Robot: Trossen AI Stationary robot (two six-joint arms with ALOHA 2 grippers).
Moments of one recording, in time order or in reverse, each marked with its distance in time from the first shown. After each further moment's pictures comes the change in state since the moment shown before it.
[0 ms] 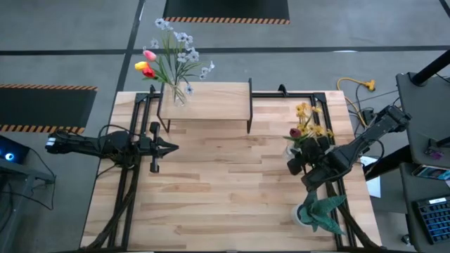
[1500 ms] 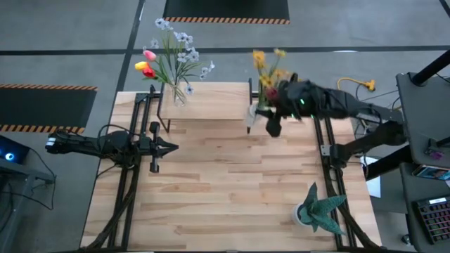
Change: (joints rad) left arm 0.000 -0.002 0.004 0.001 0.000 0.000; right arm -0.728 0.139 0.626 0.564 -0.631 -1.476
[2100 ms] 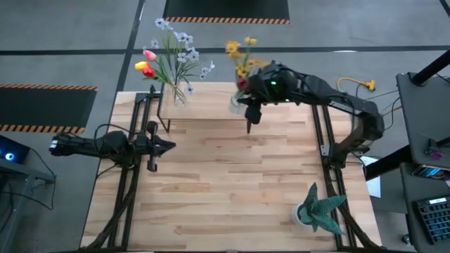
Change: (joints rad) left arm 0.001 -0.084 -0.035 0.000 -0.026 -0.072; right arm -0.154 0.290 0.325 -0.083 -0.089 -0.150
